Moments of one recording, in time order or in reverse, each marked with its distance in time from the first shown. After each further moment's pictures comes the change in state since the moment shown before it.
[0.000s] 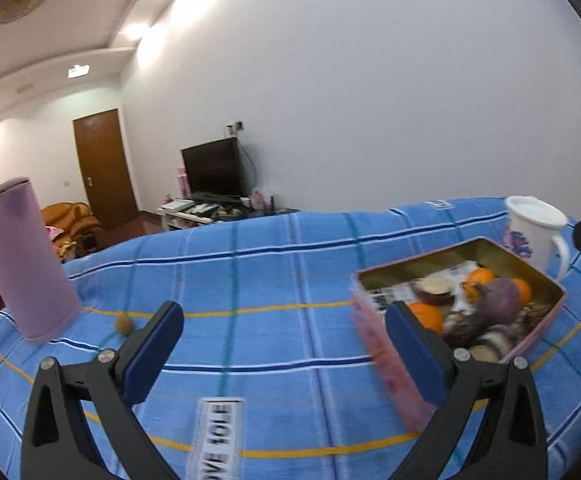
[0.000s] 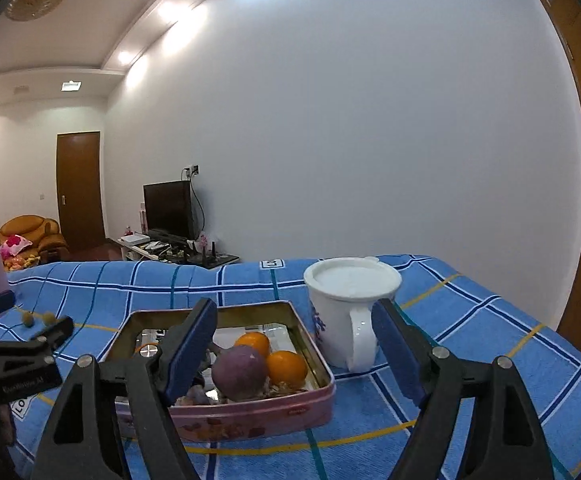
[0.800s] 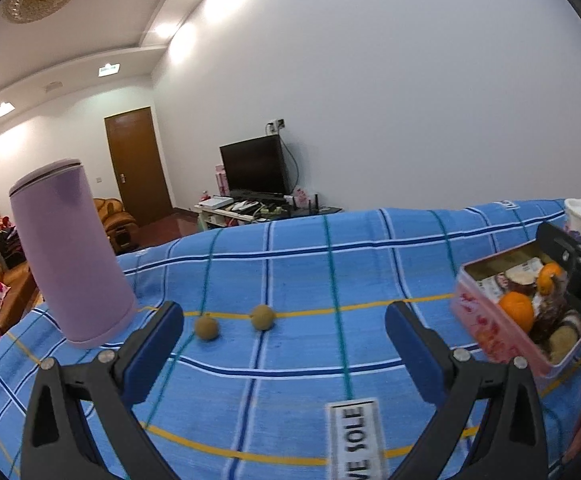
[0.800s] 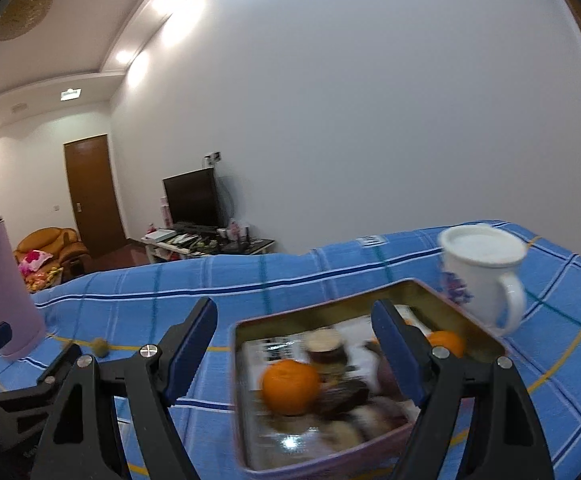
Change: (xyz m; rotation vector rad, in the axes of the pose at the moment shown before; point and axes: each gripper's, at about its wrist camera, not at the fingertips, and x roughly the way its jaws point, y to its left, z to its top) left arm 0.010 0.082 -0.007 -0.018 0.004 0.120; right arm 0.036 0.118 0.001 0.090 0.077 0.082
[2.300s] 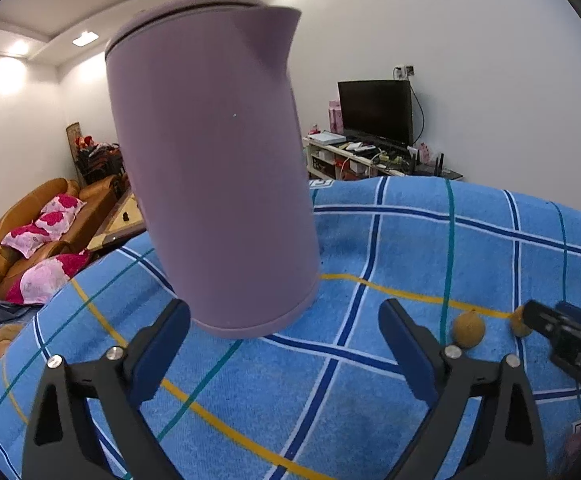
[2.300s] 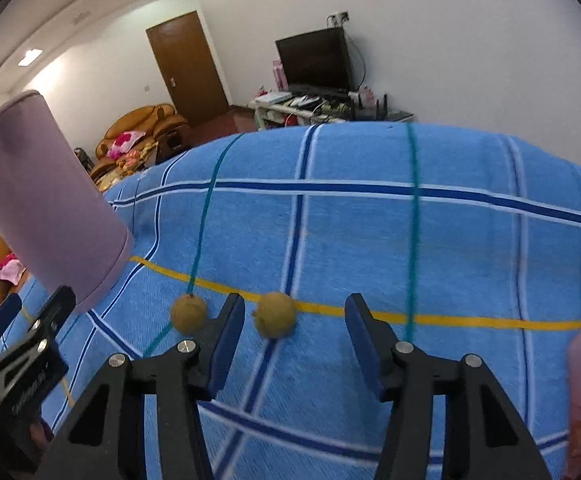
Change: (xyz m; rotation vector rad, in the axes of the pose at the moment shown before) left arm 0.090 0.174 -0.017 -0.199 0.246 0.334; right arm 0.158 0.204 -0.041 -0.134 0.545 0.402
